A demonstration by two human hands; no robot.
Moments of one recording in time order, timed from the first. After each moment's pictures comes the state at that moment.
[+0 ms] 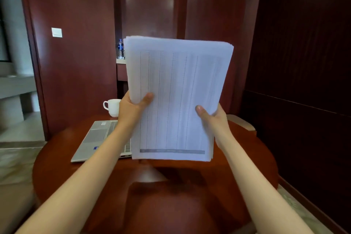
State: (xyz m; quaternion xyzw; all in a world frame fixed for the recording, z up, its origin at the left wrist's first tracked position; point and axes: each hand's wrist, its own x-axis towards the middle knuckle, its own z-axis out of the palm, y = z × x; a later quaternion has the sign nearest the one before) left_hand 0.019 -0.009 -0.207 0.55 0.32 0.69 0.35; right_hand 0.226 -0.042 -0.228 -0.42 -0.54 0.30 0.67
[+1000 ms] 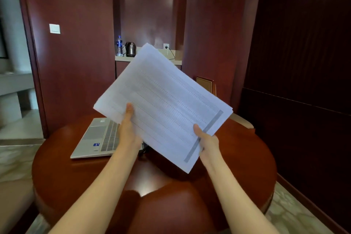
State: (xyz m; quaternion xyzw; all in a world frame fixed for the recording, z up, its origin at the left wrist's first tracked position) left_hand 0.027 0.002 -0.254 0.27 0.19 0.72 0.61; right_hand 0.208 -0.038 -0.288 -0.39 -0.30 0.50 0.72
